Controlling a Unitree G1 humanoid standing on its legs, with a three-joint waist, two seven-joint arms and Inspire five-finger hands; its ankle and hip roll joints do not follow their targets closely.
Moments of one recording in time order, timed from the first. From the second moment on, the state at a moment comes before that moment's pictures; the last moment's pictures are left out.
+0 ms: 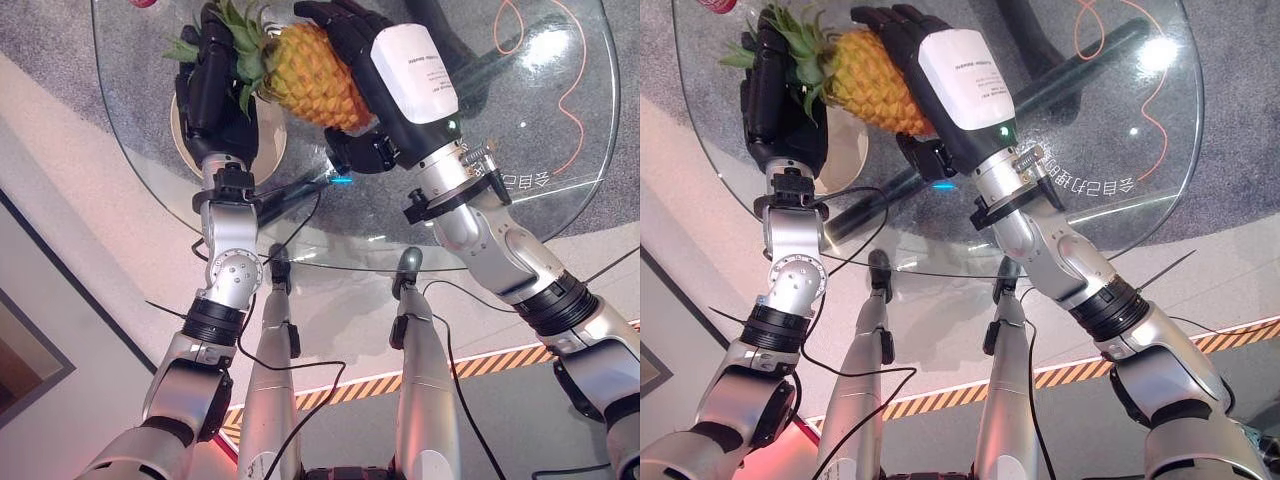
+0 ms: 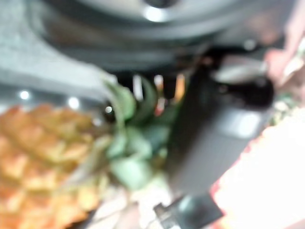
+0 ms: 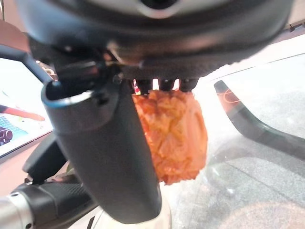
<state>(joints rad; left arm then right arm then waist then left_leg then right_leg) -0.79 0.25 -0.15 0.21 -1.23 -0.46 0.18 -0.96 -0.67 0.61 0.02 -0.43 -0.01 -0.36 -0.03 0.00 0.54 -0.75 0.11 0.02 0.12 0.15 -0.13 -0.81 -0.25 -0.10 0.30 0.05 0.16</state>
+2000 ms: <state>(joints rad) -0.79 0.22 -0.04 0.29 -0.60 -0.66 0.76 -0.76 -0.51 0.28 0.23 0.00 0.00 -0.87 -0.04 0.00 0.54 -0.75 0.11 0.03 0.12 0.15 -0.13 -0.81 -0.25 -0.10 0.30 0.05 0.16</state>
